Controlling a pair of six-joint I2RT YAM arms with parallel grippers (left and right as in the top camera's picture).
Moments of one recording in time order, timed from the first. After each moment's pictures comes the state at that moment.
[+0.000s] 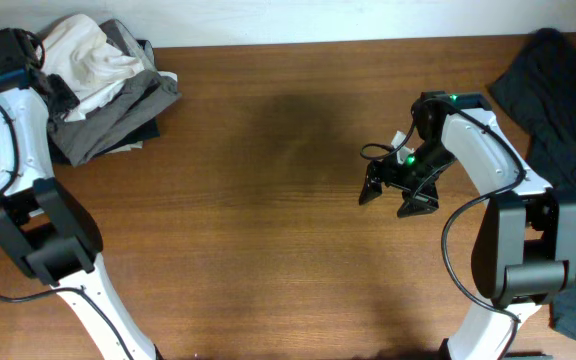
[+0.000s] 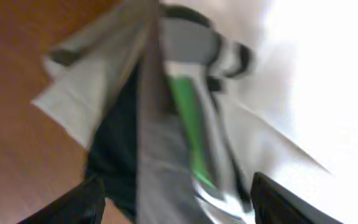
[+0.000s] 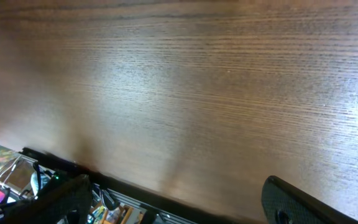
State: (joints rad) left arm 0.36 2.34 2.20 -0.90 -0.19 -0.24; right arm 0.04 1.97 1.50 -1.36 -0.48 0.12
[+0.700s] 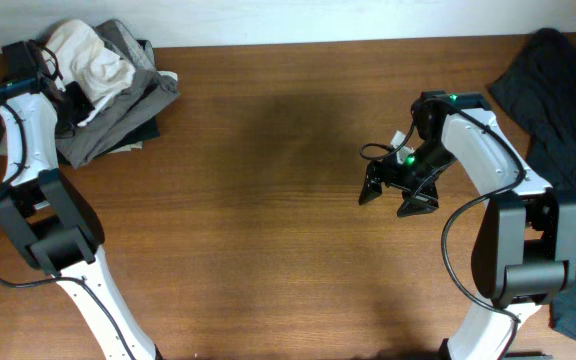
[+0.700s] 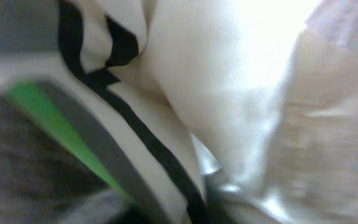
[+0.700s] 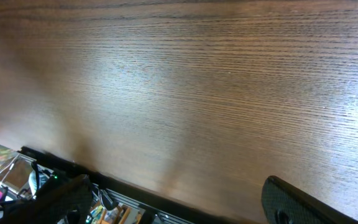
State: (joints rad) left arm 0.36 2.45 2.20 -0.85 0.05 -0.20; right arm 0.04 1.97 1.50 -1.36 -0.48 0.11
